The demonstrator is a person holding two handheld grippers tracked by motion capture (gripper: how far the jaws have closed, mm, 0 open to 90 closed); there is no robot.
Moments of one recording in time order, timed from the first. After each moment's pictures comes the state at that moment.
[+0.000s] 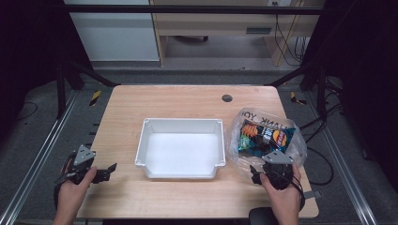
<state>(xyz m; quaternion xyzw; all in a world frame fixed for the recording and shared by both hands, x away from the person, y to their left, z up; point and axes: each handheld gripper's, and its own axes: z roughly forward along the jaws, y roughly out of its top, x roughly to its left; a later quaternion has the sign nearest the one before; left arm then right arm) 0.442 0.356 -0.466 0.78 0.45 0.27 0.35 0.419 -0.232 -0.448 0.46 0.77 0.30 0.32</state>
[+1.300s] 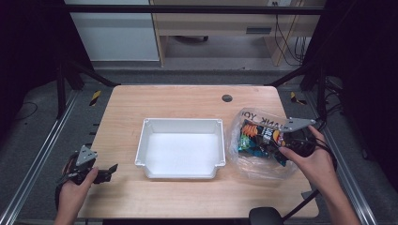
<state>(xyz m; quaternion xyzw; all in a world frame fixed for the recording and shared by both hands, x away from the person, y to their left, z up) 0.442 0.352 -0.467 0.78 0.45 0.27 0.34 0.474 -0.282 -0.360 0.34 0.86 0.26 0.27</state>
